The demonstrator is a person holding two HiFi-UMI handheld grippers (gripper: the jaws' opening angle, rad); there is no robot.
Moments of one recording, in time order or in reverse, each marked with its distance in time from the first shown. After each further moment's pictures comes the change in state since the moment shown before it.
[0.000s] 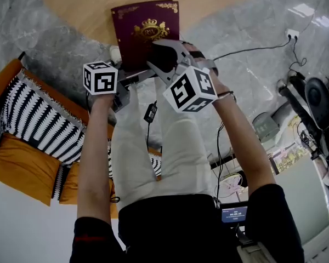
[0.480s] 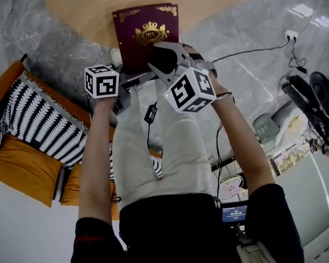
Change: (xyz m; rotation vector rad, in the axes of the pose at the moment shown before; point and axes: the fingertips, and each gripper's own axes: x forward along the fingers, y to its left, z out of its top) left arm -0.005 -0.006 0.000 0.011 -0.006 0.028; right arm -0.002 0.000 0.003 0.015 -0.006 -0.003
